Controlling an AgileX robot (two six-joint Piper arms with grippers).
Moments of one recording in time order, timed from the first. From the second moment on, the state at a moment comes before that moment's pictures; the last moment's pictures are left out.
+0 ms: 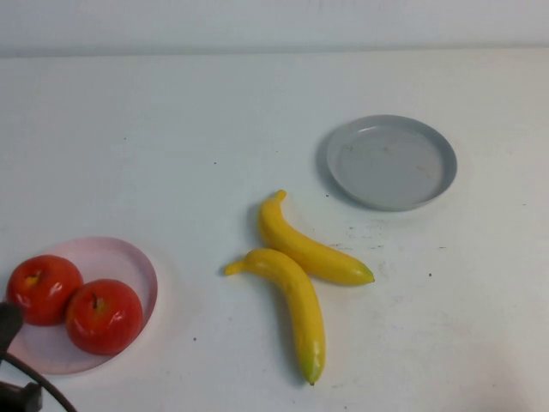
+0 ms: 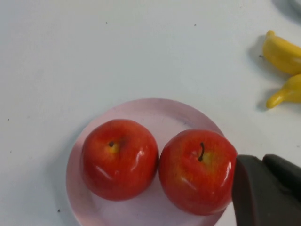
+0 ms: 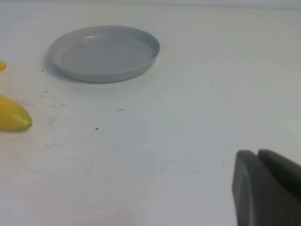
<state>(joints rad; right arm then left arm) -0.01 -0.01 0.02 0.38 0.36 -0.37 -0.44 0.48 -0.43 0.27 0.56 -0.24</state>
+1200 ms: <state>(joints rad) -0.01 -0.01 0.02 0.38 0.36 -0.37 -0.12 -0.01 0.02 -0.09 0.38 0.21</state>
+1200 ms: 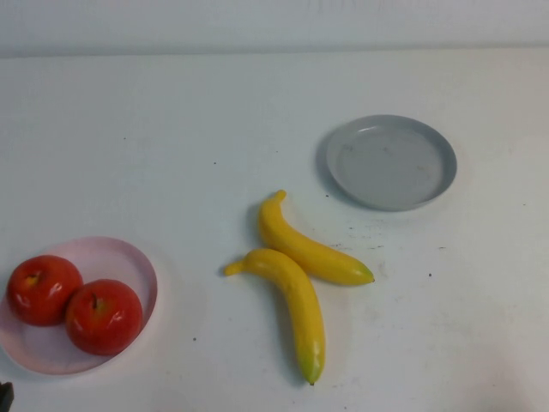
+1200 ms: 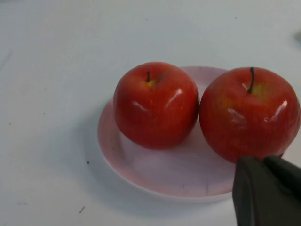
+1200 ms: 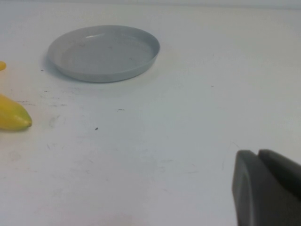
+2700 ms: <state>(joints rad) -0.01 0.04 -0.10 1.04 0.26 -0.37 -0.12 -0.01 0.02 -0.09 0.38 0.21</state>
